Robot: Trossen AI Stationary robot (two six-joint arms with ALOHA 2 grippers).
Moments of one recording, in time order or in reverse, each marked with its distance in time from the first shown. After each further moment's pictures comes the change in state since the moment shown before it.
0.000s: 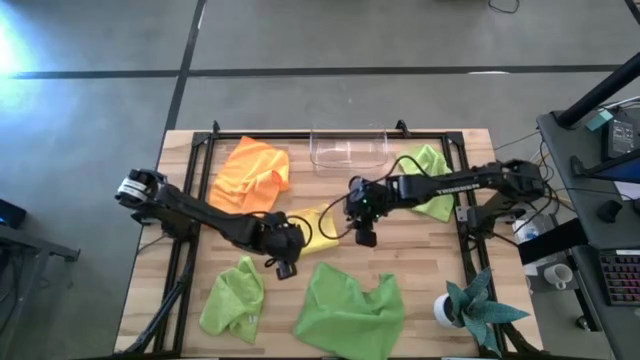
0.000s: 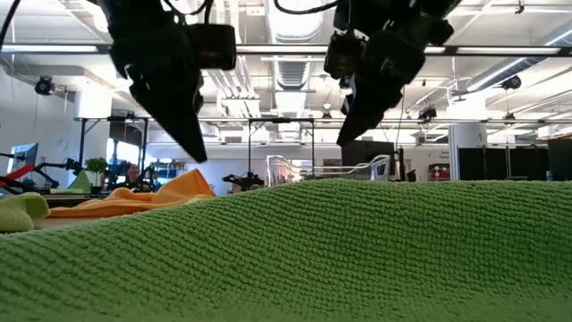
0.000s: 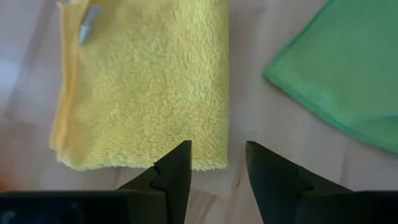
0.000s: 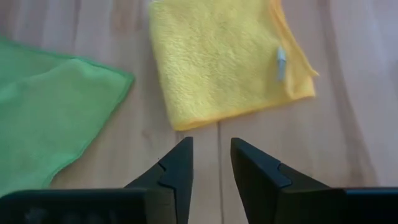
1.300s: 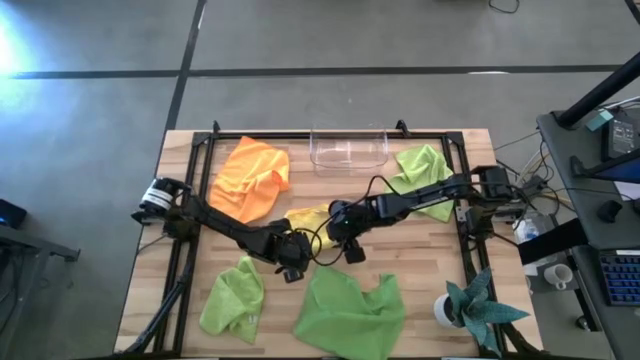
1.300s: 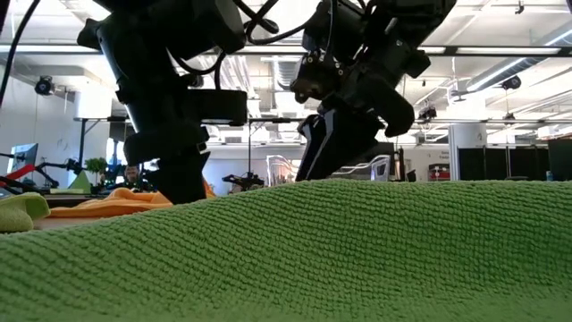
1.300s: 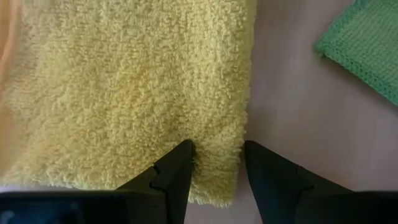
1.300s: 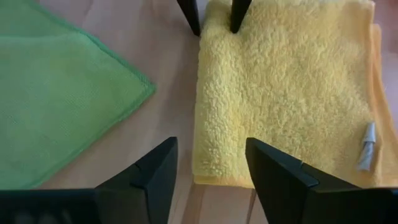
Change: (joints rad) left arm -0.003 0.228 -0.022 0.115 -0.052 -0.051; right arm 0.079 0.254 0.065 0.203 0.000 -0.245
